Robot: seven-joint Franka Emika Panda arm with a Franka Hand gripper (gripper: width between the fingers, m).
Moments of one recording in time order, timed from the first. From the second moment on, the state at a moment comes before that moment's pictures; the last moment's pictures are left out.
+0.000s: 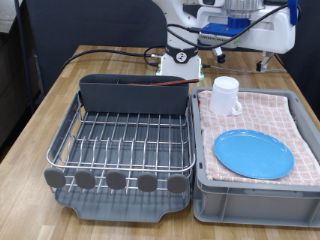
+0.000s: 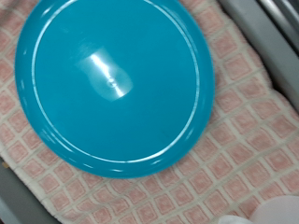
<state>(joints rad) 0.15 -0.13 0.04 -2.35 0.12 2.38 1.53</state>
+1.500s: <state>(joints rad) 0.22 0.12 0.07 -2.48 0.83 2.89 0.82</state>
